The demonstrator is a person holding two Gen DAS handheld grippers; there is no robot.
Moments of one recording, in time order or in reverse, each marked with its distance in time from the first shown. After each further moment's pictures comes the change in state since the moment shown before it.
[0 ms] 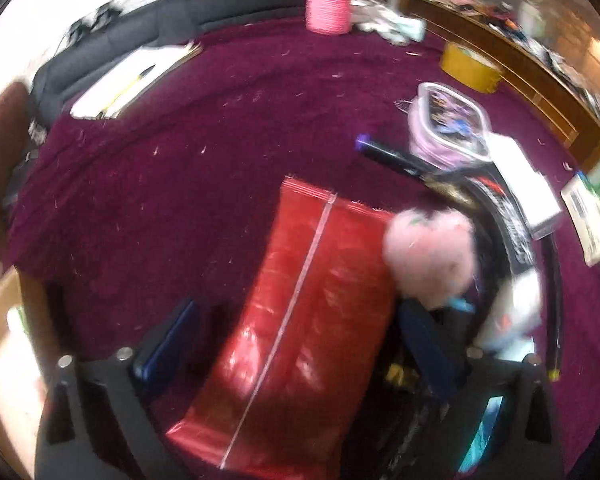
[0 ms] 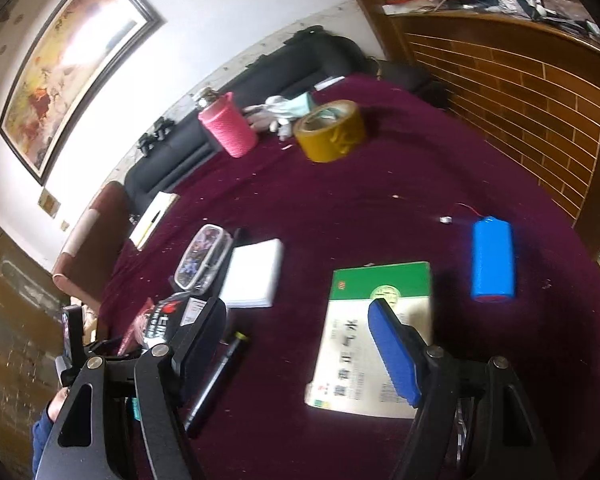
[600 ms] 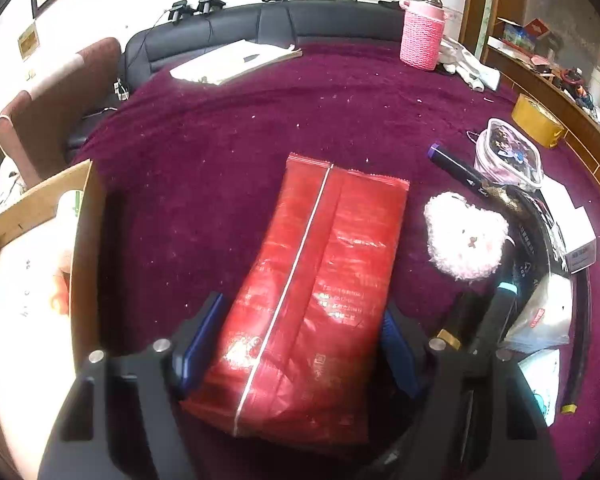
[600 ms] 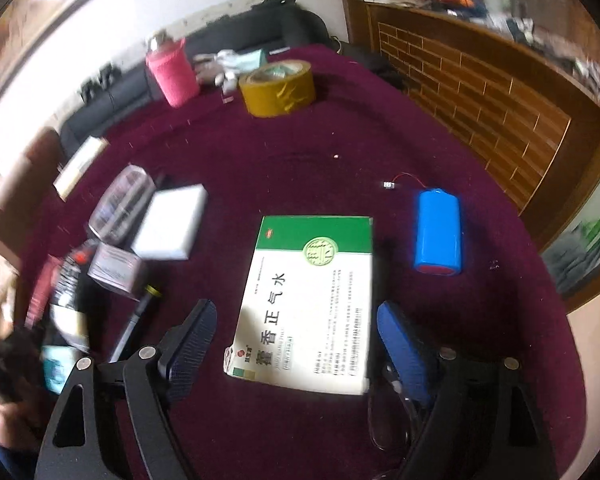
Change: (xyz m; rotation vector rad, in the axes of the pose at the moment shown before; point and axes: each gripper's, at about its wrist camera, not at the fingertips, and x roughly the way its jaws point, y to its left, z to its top) left arm -0.023 0.009 -0.049 -0.260 -0.155 0.160; right arm 0.037 0.011 -0.025 -0.153 0.124 -0.339
